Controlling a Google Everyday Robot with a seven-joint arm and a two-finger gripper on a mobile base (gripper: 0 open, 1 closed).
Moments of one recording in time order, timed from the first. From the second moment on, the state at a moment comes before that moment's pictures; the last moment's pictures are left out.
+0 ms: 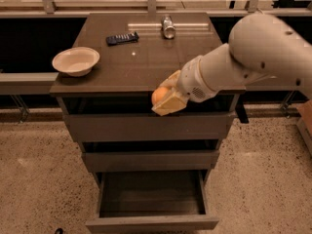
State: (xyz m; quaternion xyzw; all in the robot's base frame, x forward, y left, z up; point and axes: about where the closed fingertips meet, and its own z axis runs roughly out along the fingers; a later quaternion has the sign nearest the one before) arm 0.547 -0.032 0.856 -0.58 0.71 0.17 0.35
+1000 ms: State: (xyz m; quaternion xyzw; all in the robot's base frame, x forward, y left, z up) arm 0.549 -0.044 0.673 -0.50 0.69 0.27 0.45
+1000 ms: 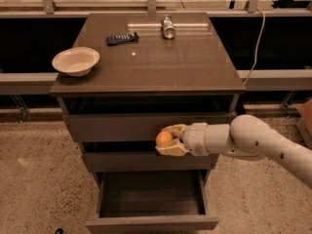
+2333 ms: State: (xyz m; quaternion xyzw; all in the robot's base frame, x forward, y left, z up) arm 0.555 -0.035 0.557 -0.54 0.55 0.40 0.50
